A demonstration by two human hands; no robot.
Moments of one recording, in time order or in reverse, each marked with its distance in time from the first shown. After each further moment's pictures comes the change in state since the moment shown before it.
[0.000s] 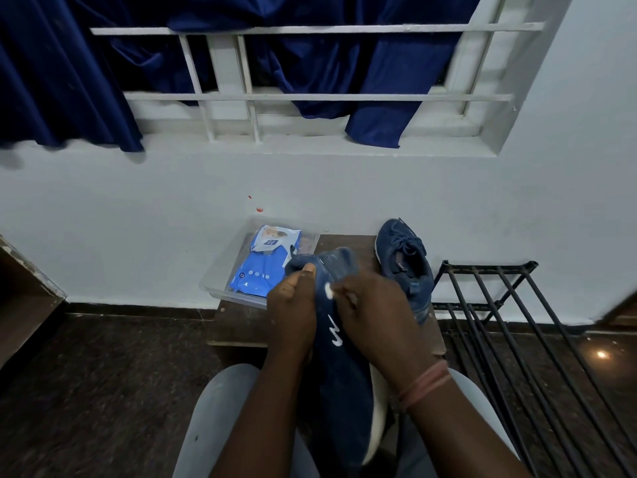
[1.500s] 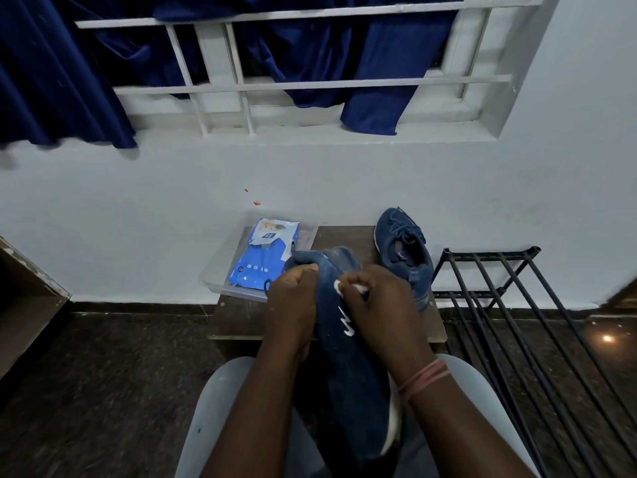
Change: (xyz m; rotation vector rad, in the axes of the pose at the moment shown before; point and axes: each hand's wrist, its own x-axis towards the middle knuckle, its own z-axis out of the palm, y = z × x) left_hand -0.011 0.012 -0.003 -0.045 -0.135 -0.123; right_hand -0.013 0.013 0.003 0.285 0.086 0.180
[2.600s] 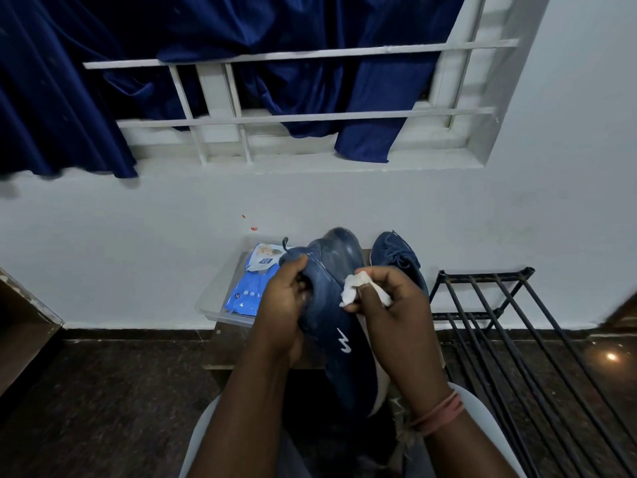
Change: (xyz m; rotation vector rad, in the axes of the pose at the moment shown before) left_hand -0.004 0.061 -0.003 -0.430 -0.302 -0.307; right_hand 0.008 -0.017 -0.020 0.536 0.156 0.188
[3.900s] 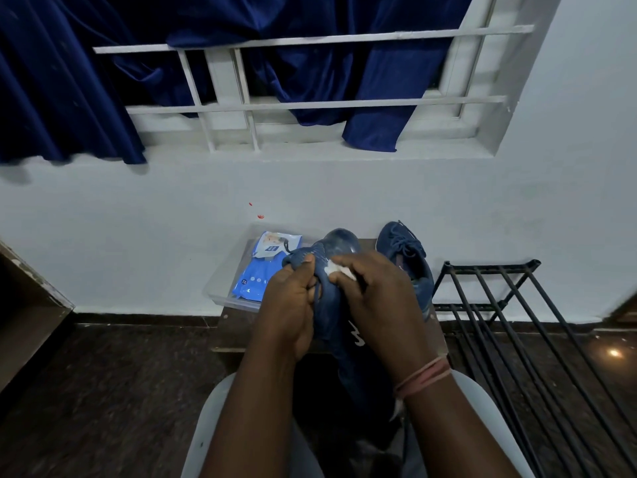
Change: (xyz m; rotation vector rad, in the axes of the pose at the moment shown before) left_hand 0.002 -0.014 -0.008 0.089 0.080 0.132; right_hand 0.008 -0.004 0.019 -0.521 -0.099 -0.428
